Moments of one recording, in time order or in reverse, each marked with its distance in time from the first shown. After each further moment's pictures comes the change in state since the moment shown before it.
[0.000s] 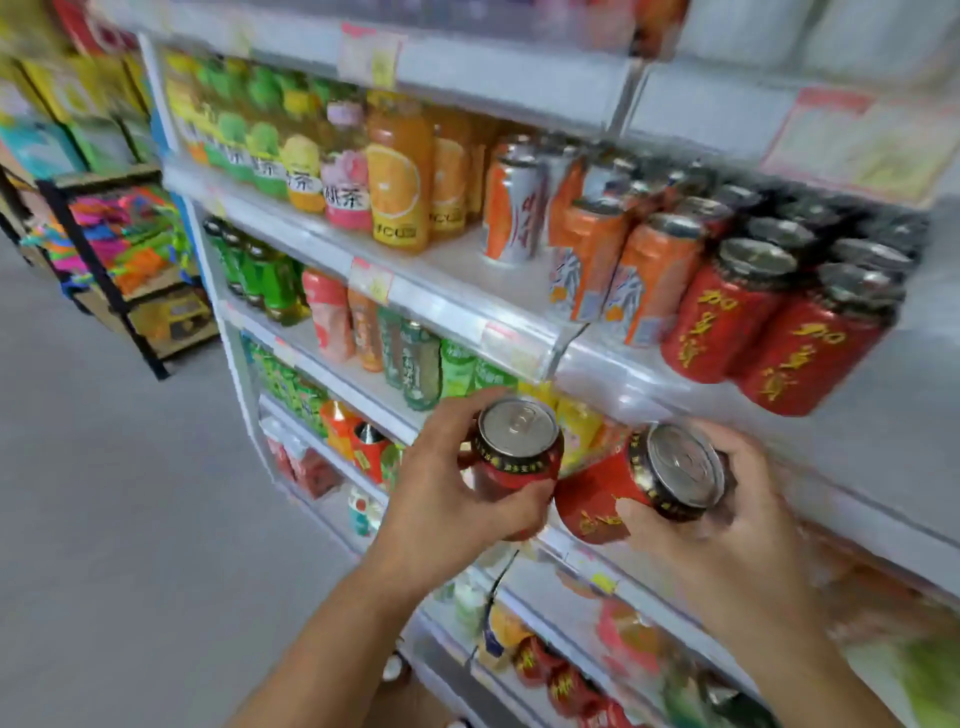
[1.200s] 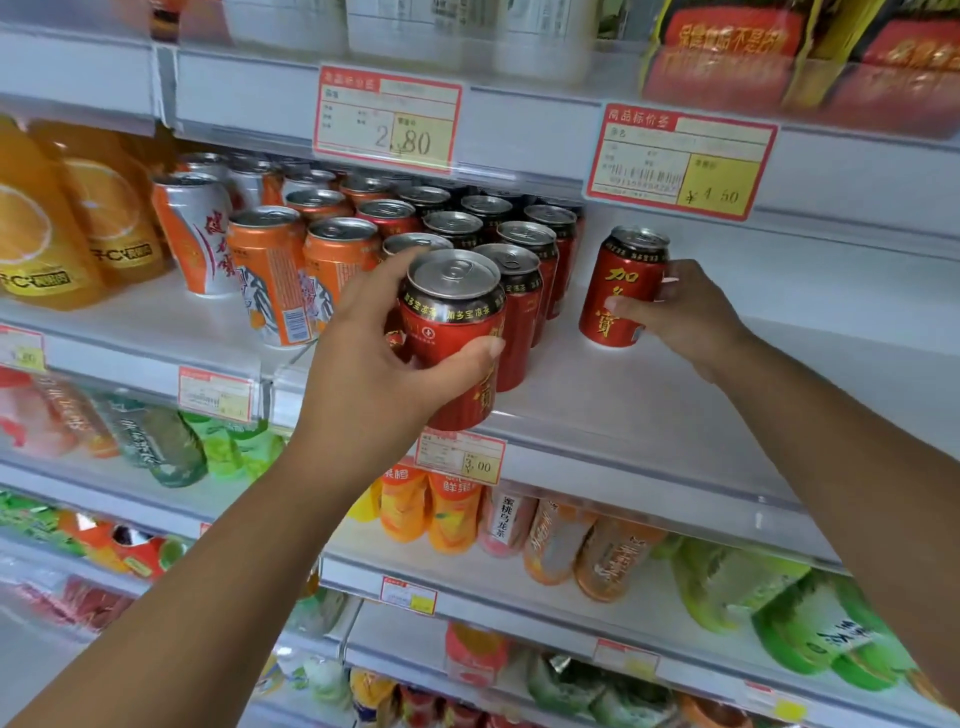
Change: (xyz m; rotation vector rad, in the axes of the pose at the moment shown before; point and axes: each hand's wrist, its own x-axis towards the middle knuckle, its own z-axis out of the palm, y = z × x) left_hand 0.086 0.098 0.139 -0.154 -0.118 0.291; right_hand 0.160 0.036 -0.231 -0.372 0.312 0.248
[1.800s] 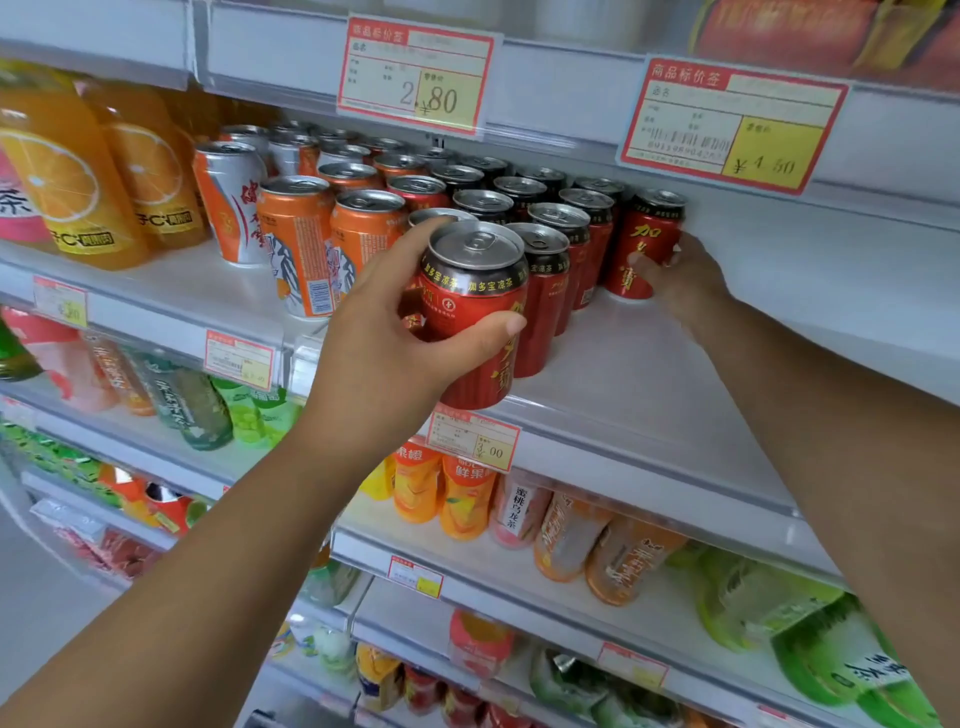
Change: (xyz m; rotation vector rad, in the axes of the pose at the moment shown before) left_hand -0.005 0.009 0.001 -0.041 -0.011 -0.023; right_hand 0.071 0.008 0.032 -0.076 0.065 -0.012
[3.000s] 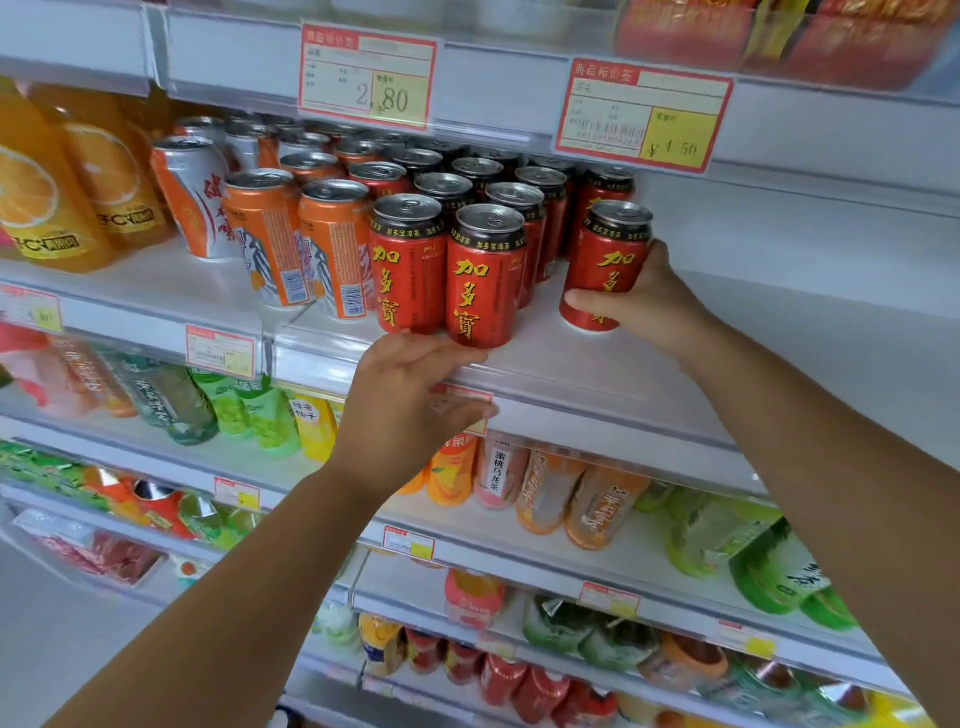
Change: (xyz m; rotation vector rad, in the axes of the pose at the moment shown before) left_hand -0.026 -0.067 0.022 0.619 -0.146 0.323; right_hand -0.107 -0.015 -0.030 0.082 -0.185 -0.042
